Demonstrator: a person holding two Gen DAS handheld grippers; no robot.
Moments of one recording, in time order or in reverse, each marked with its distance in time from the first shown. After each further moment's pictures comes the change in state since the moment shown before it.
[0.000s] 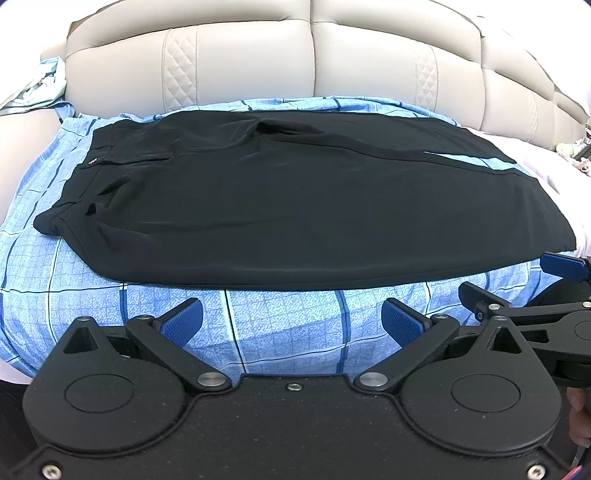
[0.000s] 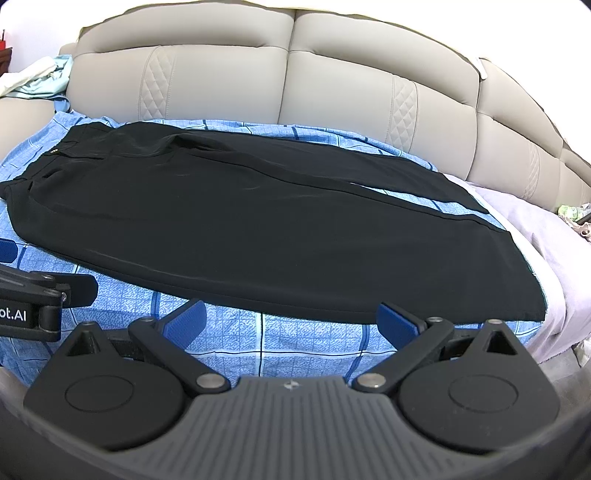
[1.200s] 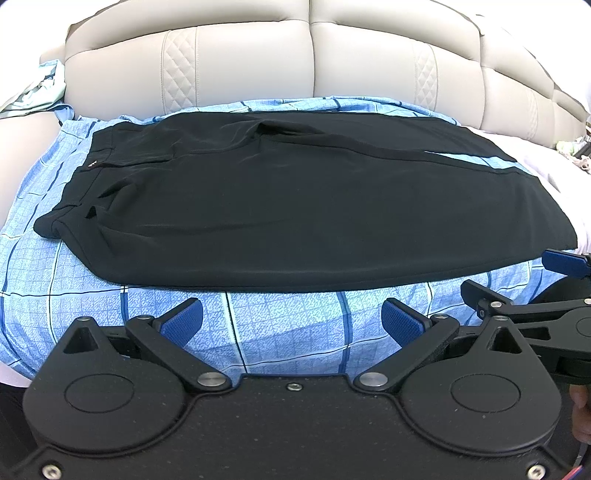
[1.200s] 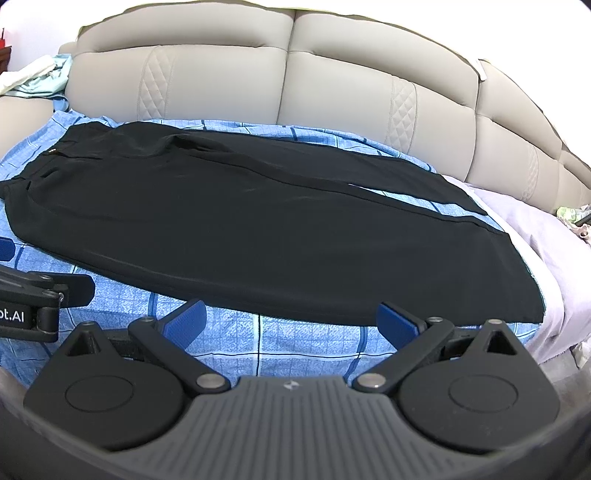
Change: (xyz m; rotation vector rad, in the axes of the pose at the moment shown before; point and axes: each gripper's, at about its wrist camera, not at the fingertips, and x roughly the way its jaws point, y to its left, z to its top) left arm -0.001 0.000 0.003 0.008 0.000 0.002; right arm -0.001 -0.002 0.002 -0.003 -0.002 -0.004
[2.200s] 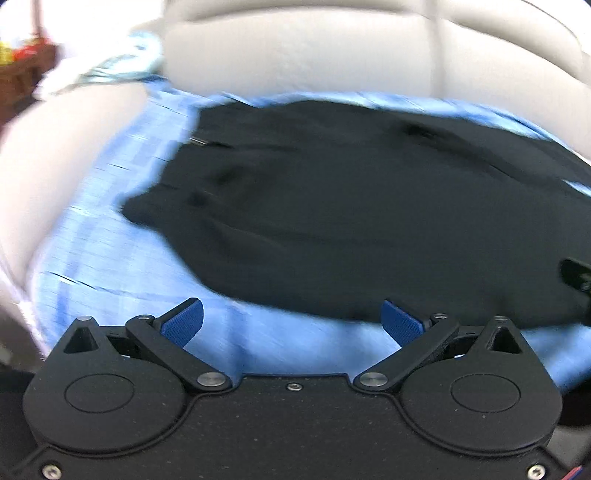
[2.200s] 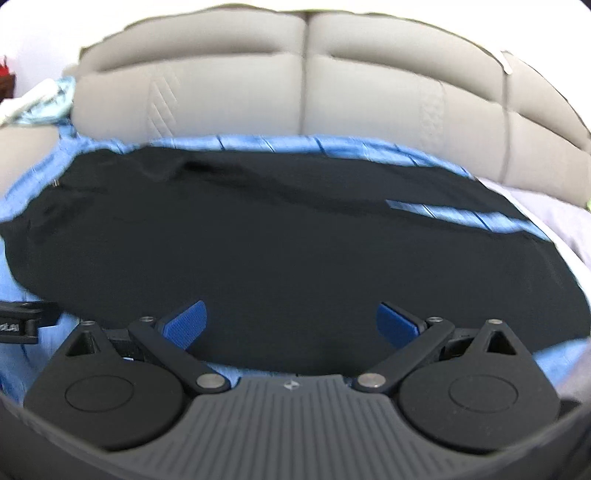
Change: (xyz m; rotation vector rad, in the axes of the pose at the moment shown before) left arm 0.051 0.087 0.015 -0.162 -0.014 0.321; right arm 0.057 0.014 0.034 0.058 -0.049 0.111
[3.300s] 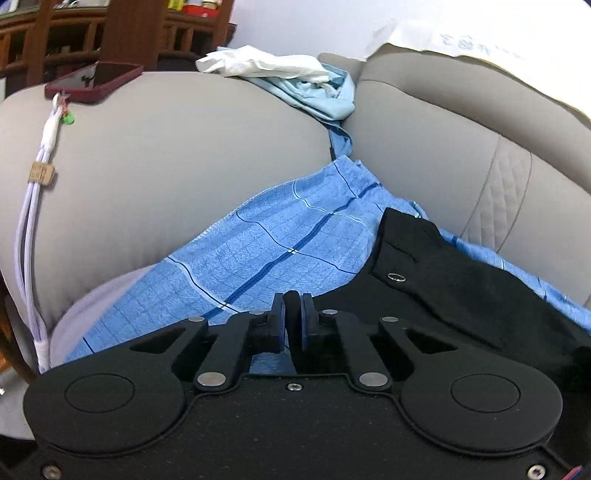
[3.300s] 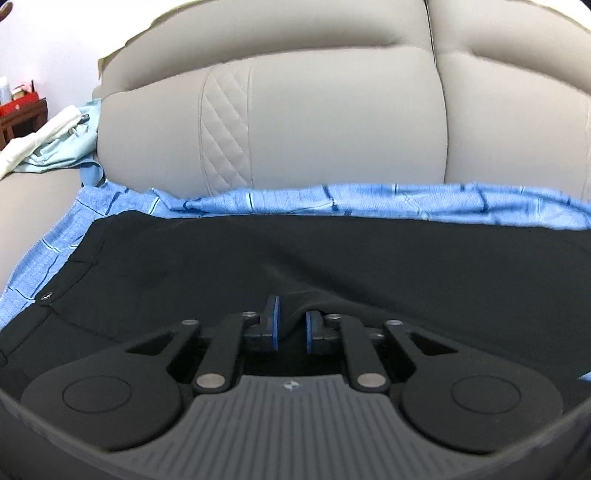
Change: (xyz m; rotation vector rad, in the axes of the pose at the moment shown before) left arm 0.098 0.161 0.059 -0.504 -0.192 0.187; right arm 0.206 0.100 0.137 -0.003 0.005 0.243
